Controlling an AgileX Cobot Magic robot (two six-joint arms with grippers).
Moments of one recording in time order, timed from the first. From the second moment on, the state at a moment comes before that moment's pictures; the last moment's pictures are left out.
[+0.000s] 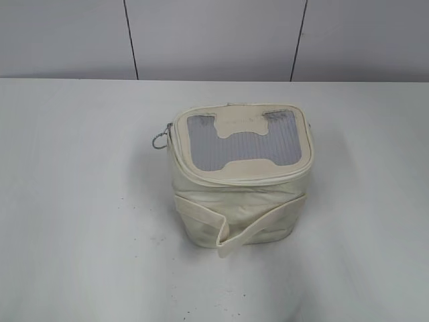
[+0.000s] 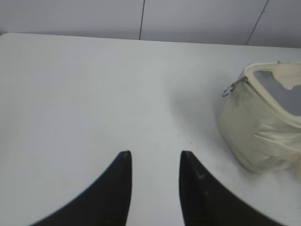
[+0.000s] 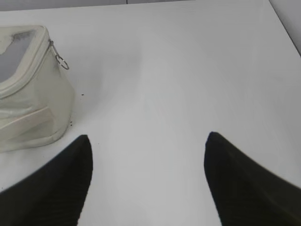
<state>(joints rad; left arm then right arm) -0.01 0.18 -0.55 -0.29 0.90 0.07 0.03 0.19 -0.54 0.06 0.89 0.00</state>
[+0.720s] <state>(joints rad) -0.03 0.96 -0.77 -0.87 0.78 0.77 0.29 0.95 -0.91 0.15 0.73 -0.29</state>
